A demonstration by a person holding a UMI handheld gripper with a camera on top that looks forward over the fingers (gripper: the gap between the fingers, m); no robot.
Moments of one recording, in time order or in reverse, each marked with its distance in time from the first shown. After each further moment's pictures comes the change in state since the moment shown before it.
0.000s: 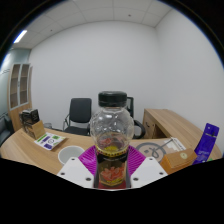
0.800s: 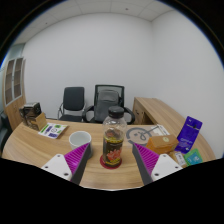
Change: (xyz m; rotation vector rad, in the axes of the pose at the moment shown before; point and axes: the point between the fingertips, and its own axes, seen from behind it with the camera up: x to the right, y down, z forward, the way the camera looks) arm -0.006 0.014 -0.101 -0.155 0.115 0.001
